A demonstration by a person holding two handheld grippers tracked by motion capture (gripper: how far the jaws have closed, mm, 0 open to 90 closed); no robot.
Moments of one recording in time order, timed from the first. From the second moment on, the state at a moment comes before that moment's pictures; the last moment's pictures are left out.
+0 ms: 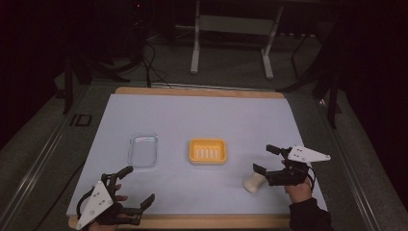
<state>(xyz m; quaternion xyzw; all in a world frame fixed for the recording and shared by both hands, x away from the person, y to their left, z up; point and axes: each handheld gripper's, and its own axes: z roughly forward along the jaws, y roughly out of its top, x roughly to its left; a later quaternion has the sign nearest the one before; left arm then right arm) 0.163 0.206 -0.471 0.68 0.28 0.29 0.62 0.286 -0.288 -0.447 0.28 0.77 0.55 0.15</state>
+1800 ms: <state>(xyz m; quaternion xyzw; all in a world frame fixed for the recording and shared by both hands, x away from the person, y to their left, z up) 0.163 0.207 -0.472 0.68 0.28 0.29 0.61 0.297 -0.277 -0.438 0.14 0.98 0.16 0.03</state>
